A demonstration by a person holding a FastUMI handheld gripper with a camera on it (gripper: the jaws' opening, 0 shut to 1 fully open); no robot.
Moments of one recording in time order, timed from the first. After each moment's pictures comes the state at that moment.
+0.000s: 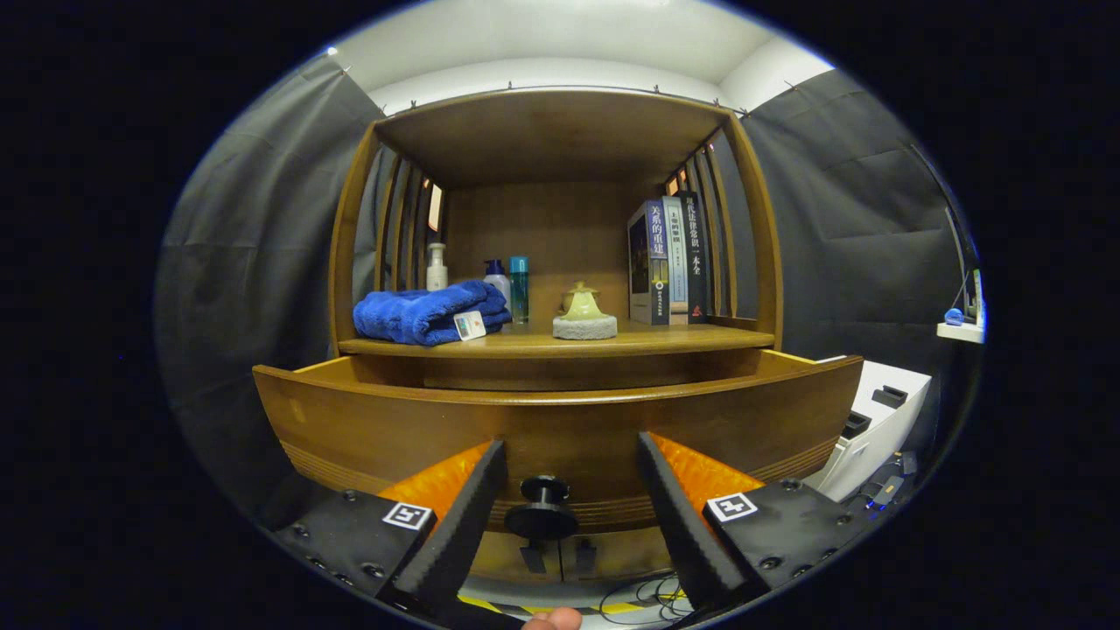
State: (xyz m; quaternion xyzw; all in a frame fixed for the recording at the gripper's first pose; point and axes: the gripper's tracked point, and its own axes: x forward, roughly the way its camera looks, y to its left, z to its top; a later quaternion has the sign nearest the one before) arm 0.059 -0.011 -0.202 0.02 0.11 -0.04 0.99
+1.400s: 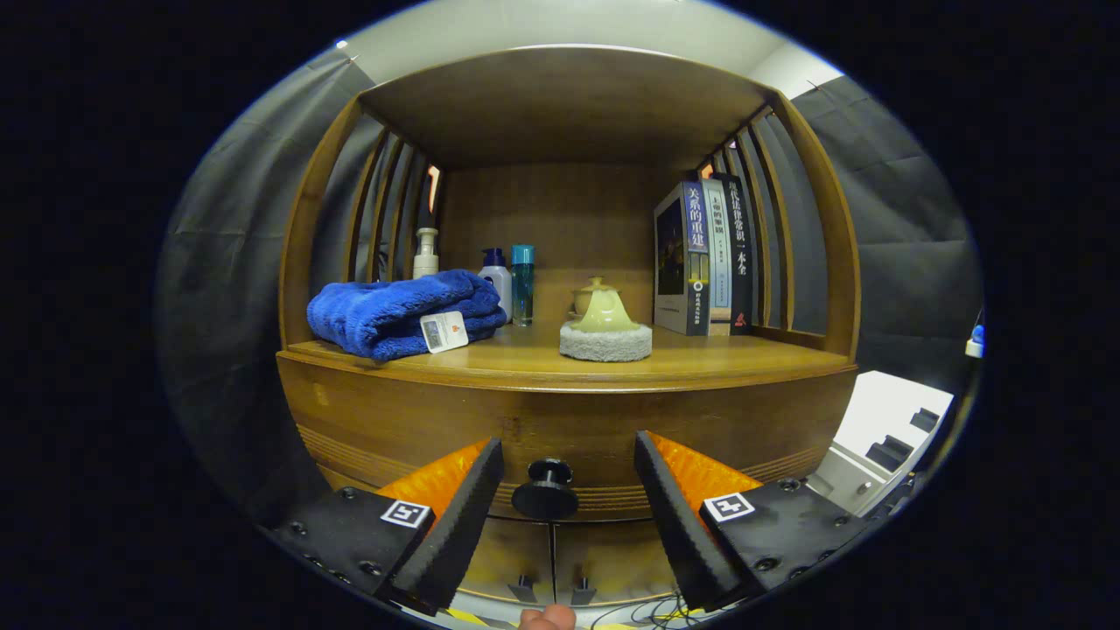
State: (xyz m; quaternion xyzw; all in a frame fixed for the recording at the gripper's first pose) arm 0.143 -0.014 -0.203 0.00 0.10 -0.02 0.99
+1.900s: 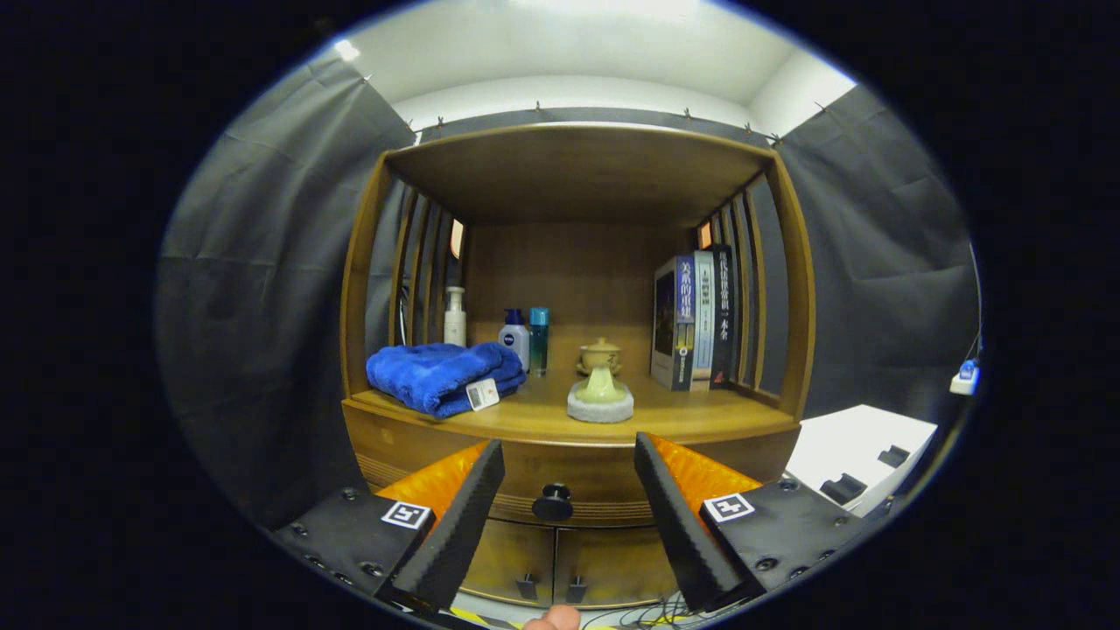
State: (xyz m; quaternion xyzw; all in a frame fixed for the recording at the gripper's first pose) arm 0.077 -0.009 -0.105 -0.01 0.05 0.00 1.00
